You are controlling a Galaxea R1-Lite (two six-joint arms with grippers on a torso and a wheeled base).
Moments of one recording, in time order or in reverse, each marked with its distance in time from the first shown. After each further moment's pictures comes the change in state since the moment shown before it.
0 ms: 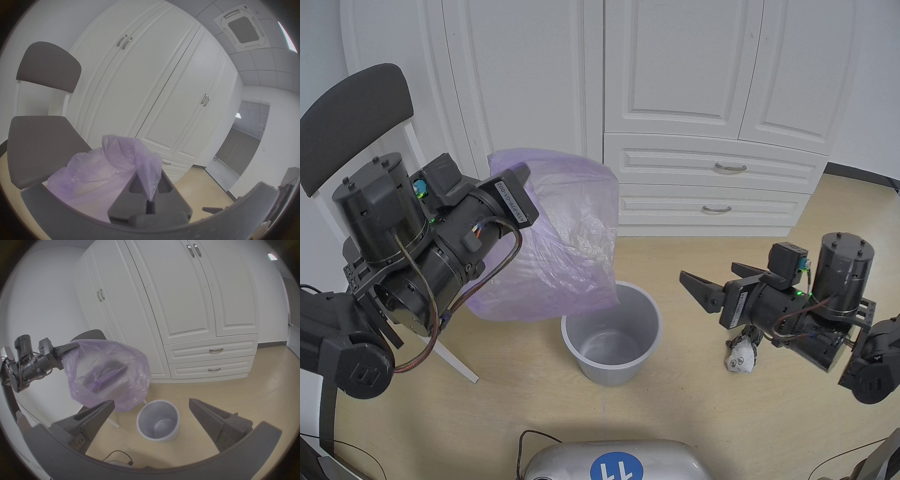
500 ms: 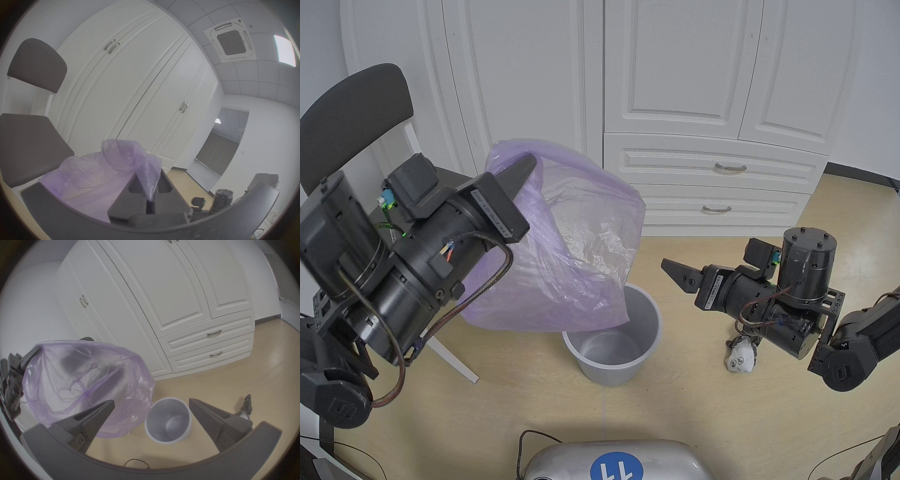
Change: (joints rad) left arm -0.068 -0.094 0.121 -0.145 -0.116 0.008; right arm -0.025 0.146 -0.105 -0.024 0.025 0.213
